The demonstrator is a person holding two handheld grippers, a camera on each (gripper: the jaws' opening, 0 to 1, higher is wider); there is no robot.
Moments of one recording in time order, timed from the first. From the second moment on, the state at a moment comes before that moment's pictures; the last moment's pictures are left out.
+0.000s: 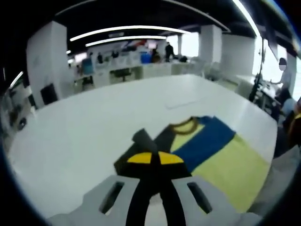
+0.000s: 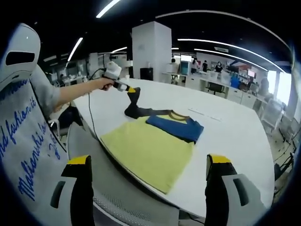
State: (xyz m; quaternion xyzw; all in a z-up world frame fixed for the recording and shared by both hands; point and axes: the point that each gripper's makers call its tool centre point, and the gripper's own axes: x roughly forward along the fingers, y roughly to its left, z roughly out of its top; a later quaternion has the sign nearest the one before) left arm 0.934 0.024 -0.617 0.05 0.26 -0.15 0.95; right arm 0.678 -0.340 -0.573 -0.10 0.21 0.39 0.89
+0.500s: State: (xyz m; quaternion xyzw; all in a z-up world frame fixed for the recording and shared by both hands) left arm 0.937 -0.001 -0.613 0.05 0.25 -0.16 0.95; right arm 0.684 -0.344 -0.576 -0.11 0.21 0.40 0.89
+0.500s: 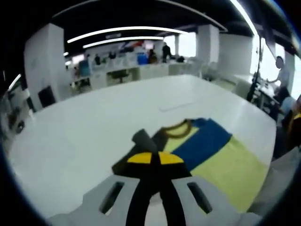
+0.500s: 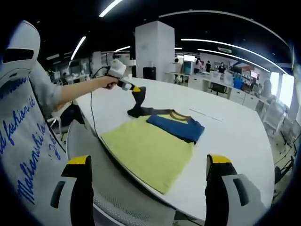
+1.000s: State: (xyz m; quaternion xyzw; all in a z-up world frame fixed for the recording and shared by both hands) left arm 0.941 -0.028 -0.607 0.06 0.24 -0.17 0.95; right arm 0.685 -0.343 -0.578 -0.11 0.20 0.42 0.88
